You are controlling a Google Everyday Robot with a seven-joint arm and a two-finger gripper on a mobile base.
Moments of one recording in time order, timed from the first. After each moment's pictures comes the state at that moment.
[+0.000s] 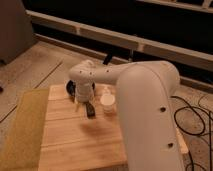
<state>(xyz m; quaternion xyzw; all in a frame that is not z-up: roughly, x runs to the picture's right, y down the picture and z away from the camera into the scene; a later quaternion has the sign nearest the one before) -0.117 0.106 0.829 -0.33 0.19 0.54 0.75</state>
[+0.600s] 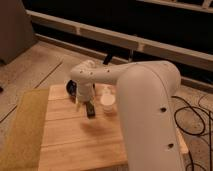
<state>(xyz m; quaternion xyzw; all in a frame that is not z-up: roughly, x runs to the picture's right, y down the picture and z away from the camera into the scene) -0.107 0.105 0.833 -0.31 0.21 0.59 0.71</state>
